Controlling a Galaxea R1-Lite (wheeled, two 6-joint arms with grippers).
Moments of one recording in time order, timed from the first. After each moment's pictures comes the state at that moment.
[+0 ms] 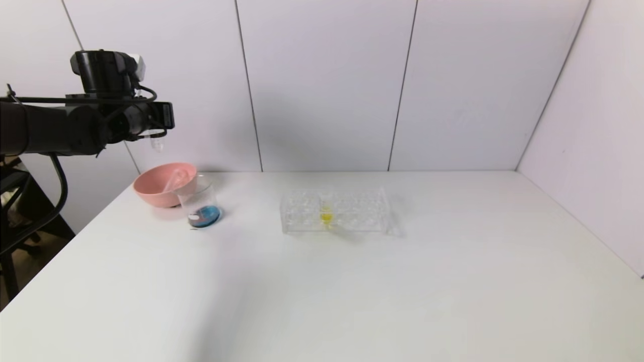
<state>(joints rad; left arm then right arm) 0.01 2.02 -1.62 -0.26 0.24 0.04 0.00 0.00 0.00 0.01 0.00 0.00</state>
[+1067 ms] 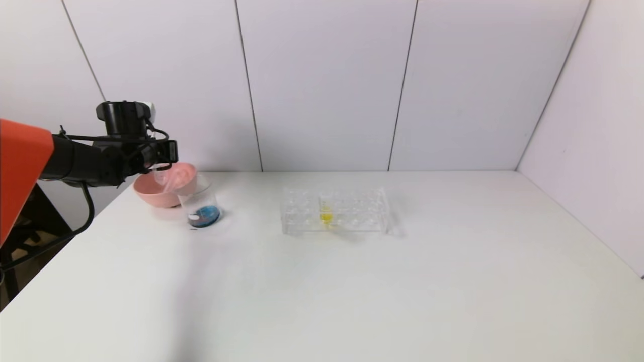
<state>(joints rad) 0.08 2.18 -1.55 -0.38 0.23 0.04 0.00 0.00 0.00 0.01 0.00 0.00</state>
